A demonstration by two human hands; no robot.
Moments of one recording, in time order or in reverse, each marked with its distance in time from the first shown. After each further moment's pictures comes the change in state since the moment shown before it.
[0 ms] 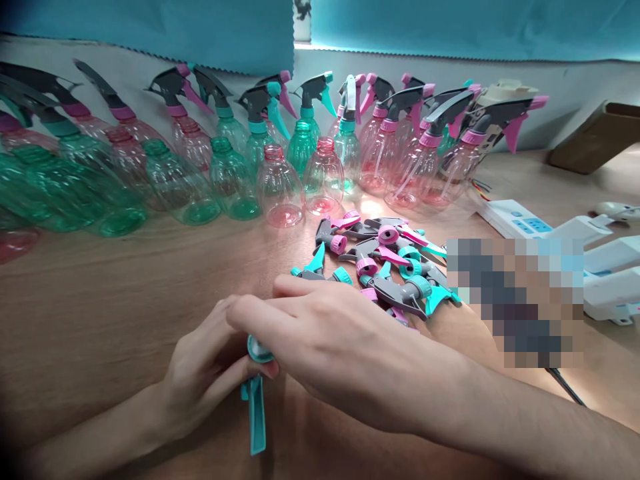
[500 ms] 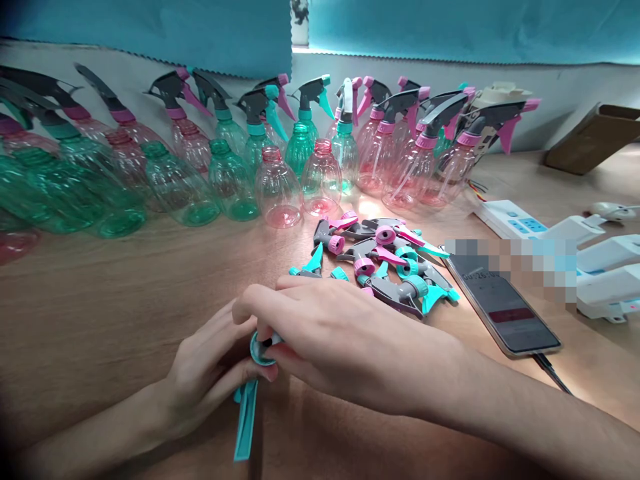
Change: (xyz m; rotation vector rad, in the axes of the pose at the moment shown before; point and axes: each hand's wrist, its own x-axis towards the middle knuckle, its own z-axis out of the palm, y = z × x) left_hand 0.000 -0.001 0.001 -0.023 -0.060 0.047; right_hand 0.002 0.002 -0.006 0.100 -0.068 0.072
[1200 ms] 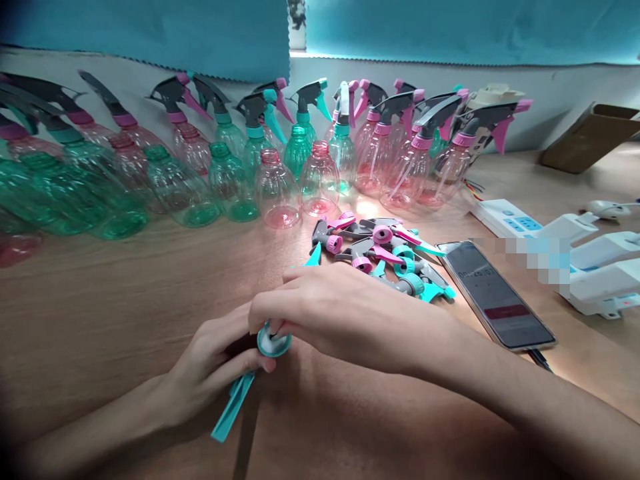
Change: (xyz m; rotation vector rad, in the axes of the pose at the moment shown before) left_hand 0.001 -0.005 -0.003 -0.174 -0.168 -0.139; right_hand 0.006 0.016 -0.006 -0.008 -0.073 -0.143
